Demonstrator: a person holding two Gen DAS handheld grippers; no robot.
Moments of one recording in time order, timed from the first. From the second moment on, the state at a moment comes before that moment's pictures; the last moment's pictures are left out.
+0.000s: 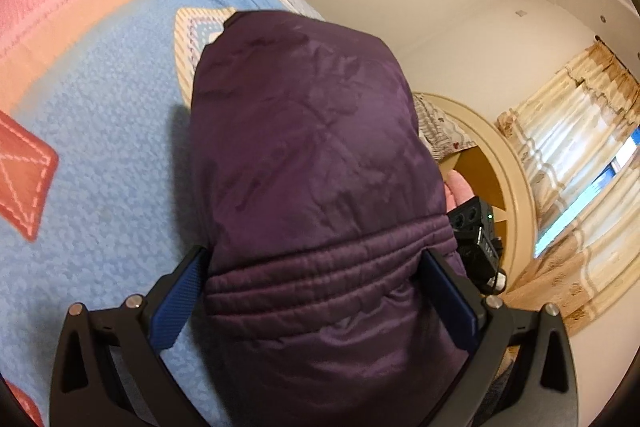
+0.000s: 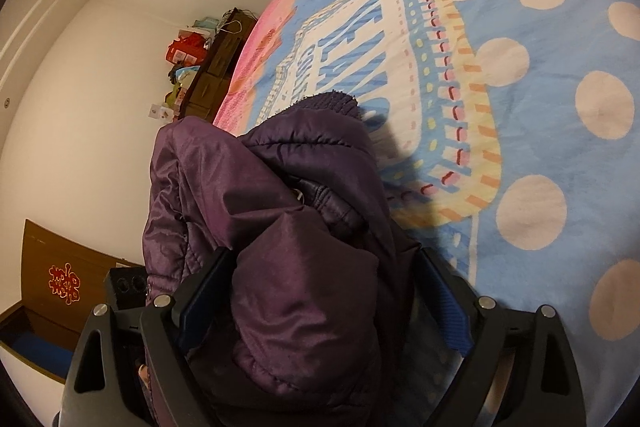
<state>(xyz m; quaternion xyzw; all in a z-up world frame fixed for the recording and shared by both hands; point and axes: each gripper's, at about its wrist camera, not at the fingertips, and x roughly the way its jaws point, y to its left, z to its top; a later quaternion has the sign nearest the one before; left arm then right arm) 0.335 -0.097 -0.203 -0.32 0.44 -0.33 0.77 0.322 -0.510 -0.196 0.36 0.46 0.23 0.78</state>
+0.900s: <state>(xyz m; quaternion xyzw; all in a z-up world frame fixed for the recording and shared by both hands) 0.310 -0.089 -0.151 -0.18 0.43 -0.30 0.83 0.296 -0.437 -0.196 0.41 0.39 0.32 0.76</state>
